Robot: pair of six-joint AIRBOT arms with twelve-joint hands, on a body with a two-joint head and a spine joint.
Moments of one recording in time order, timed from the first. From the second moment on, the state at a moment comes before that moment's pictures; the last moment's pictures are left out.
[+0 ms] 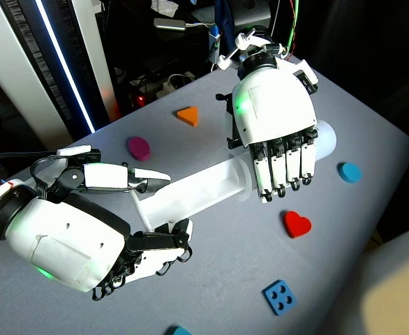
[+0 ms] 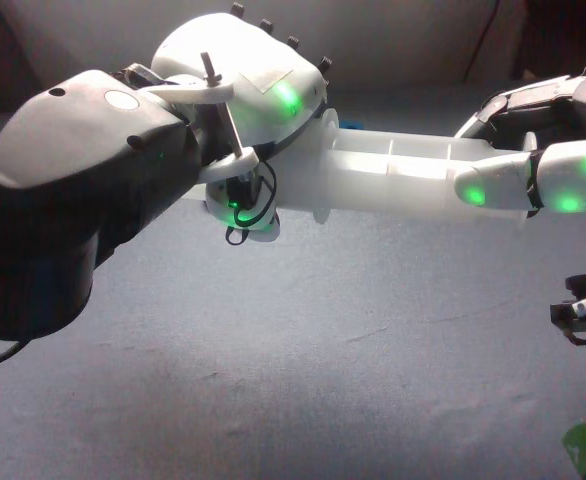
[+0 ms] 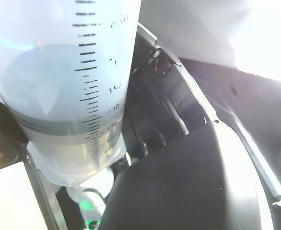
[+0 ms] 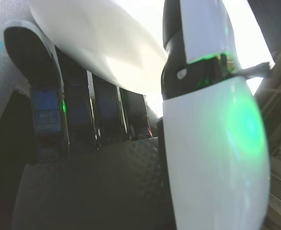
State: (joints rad) left arm 0.34 -1.12 0.89 -1.35 -0.58 2.69; right arm -0.60 -0.84 0.85 1.08 0.46 -0.88
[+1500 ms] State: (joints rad) left arm 0.42 -1.14 0.91 -1.36 -0.62 2.67; right arm -0.64 -0.80 0.76 0.96 0.63 -0.97
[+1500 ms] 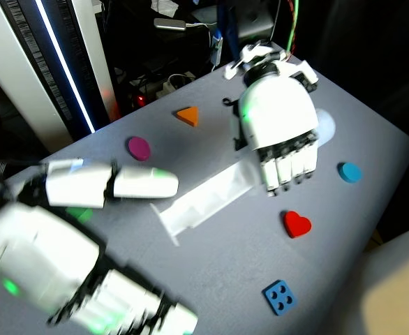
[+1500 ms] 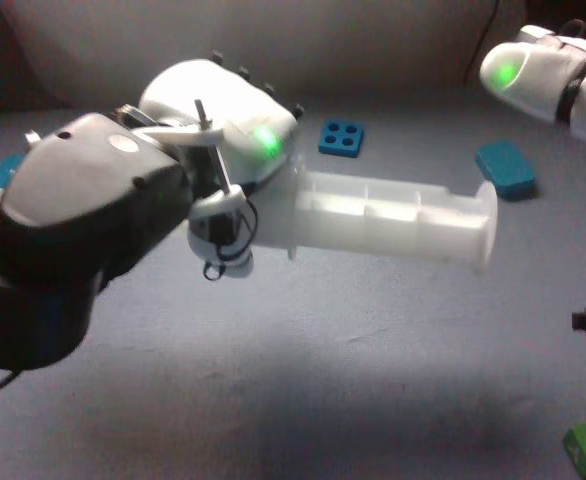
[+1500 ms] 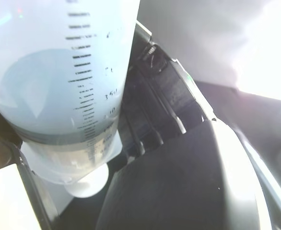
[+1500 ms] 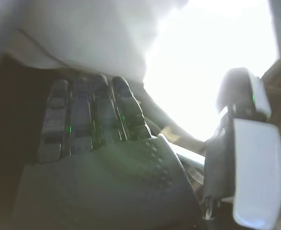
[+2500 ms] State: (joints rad) left arm 0.57 -1.29 1.05 -1.36 -0.67 2.54; right arm -0.78 -0.80 0.59 0.88 0.82 -1.31
